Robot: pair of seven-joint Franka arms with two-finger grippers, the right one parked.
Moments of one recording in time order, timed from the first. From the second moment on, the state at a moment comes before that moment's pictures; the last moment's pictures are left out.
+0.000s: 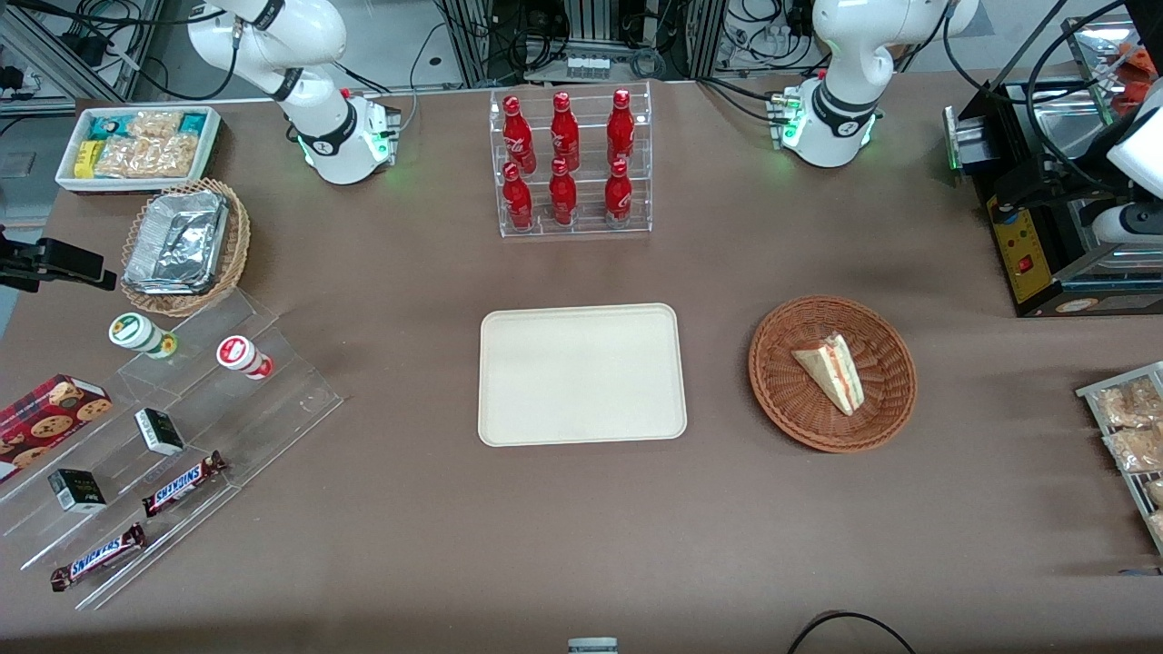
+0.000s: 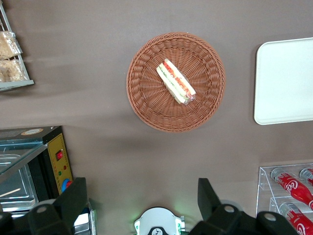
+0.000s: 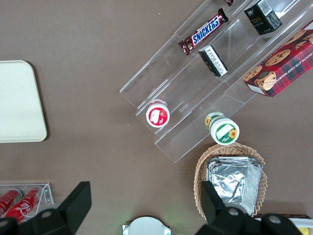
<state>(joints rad) 0.00 -0.01 -0.03 -1.47 0.00 1.34 0.03</state>
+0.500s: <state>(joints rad) 0.00 0.02 -0.04 -1.48 0.00 1.37 0.03</state>
